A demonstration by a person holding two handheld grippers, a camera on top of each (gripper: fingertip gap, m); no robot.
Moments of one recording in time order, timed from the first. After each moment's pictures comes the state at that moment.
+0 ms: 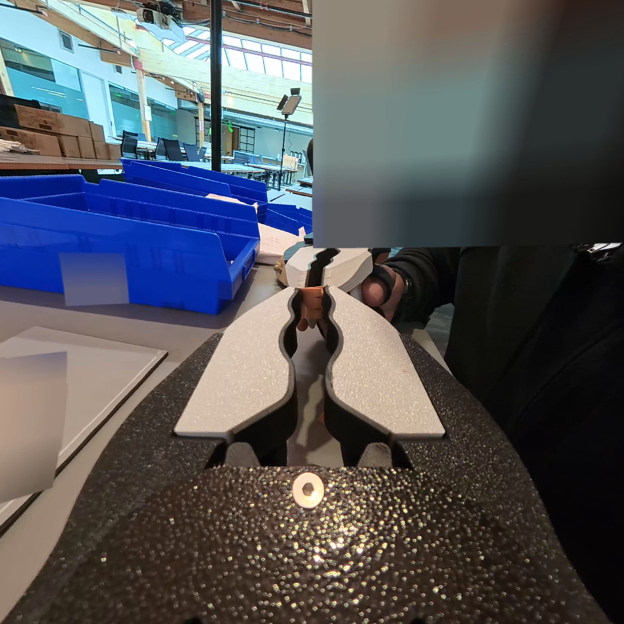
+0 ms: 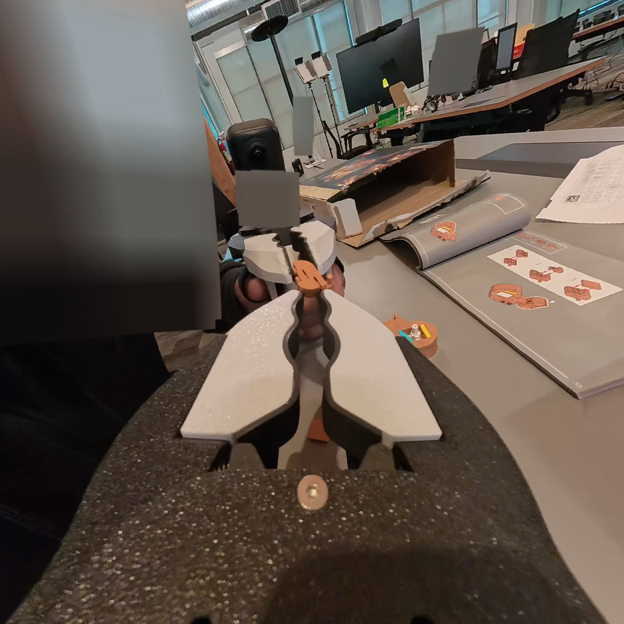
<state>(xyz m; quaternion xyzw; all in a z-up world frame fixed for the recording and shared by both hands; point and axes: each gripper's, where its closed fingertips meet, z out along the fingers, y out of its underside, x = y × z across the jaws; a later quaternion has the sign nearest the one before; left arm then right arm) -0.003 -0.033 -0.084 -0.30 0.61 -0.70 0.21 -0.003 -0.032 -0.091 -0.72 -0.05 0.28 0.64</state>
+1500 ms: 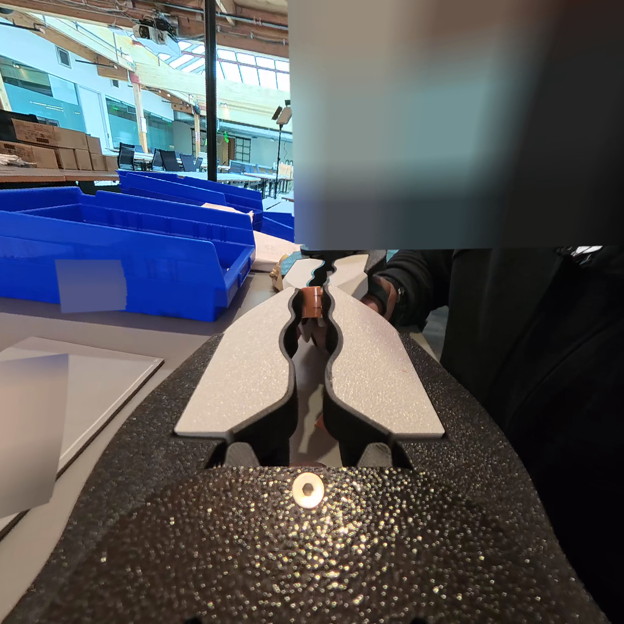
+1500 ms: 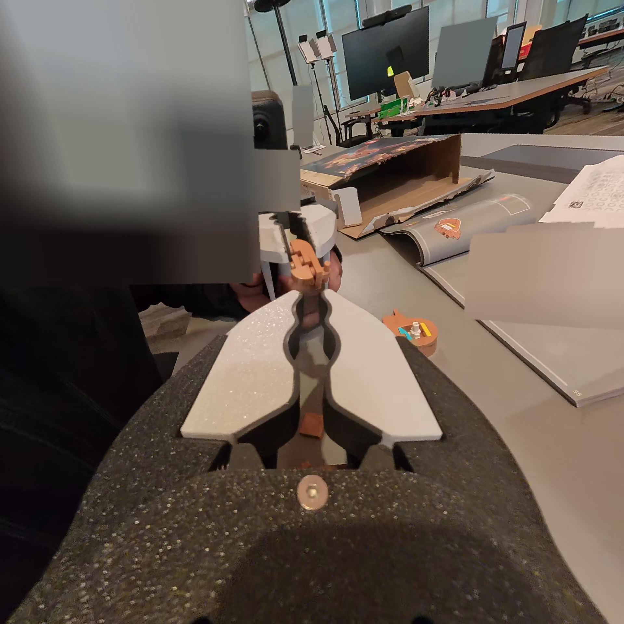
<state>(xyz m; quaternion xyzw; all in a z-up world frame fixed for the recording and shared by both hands) -0.007 -0.034 -0.079 -0.29 0.60 -0.71 0.21 -0.011 -0.030 -0.100 -0.73 -0.08 0.26 0.63</state>
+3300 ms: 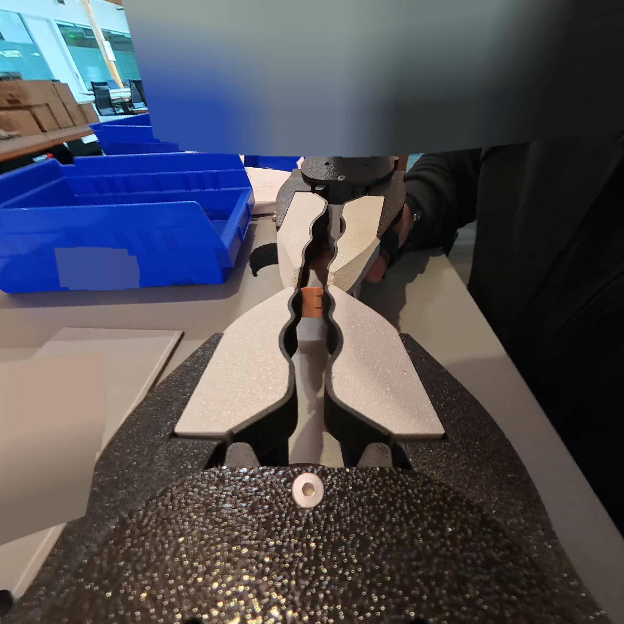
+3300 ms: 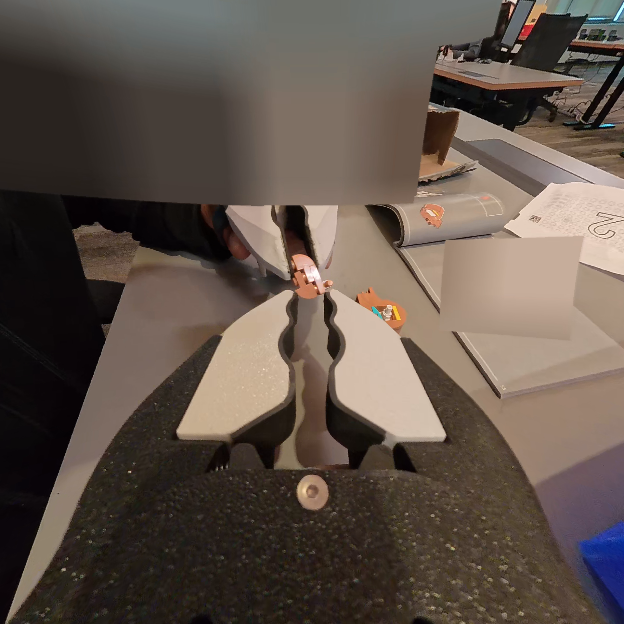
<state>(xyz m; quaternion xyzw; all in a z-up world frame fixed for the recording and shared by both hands) -0.010 -0.040 -0.105 -0.26 0.72 -0.60 0.24 -0.010 -0.033 -0.116 -0.78 -0.17 0.13 0.59</state>
